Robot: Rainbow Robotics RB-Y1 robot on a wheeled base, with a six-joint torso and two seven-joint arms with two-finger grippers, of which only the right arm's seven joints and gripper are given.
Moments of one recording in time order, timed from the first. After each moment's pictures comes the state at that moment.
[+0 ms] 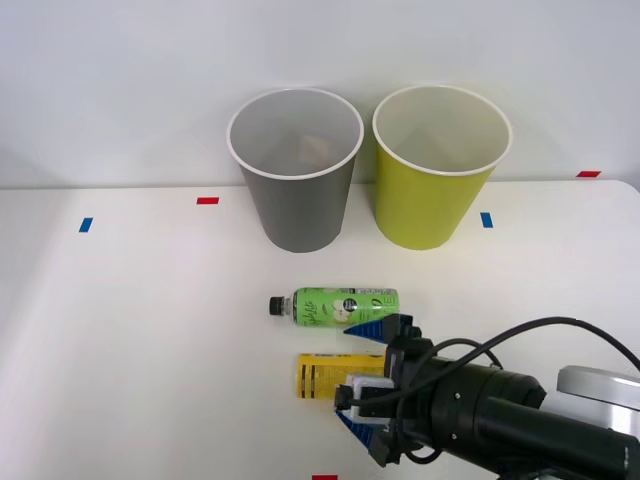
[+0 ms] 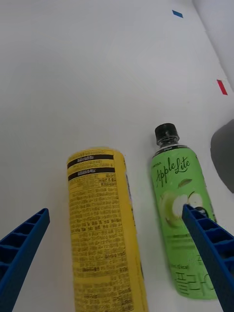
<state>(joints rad) -0.32 -1.00 1.02 -2.34 -0.27 0.66 1.76</state>
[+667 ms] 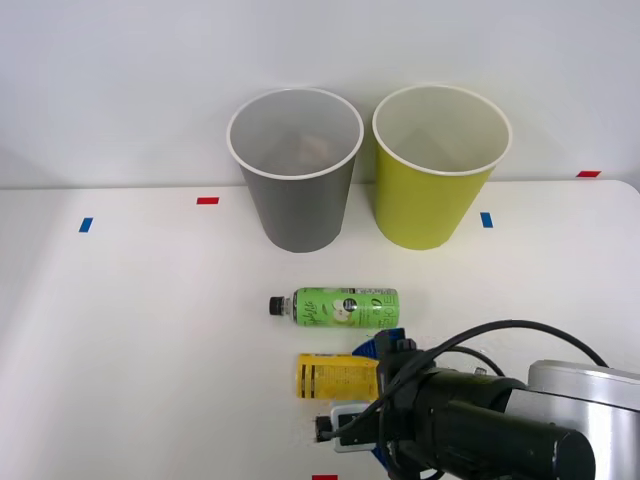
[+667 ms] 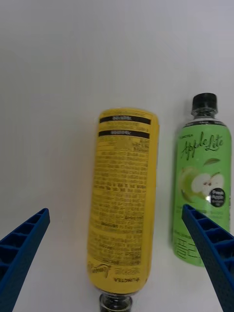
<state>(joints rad) -0.41 -0.89 1.04 -2.47 -0.34 1.17 1.87</state>
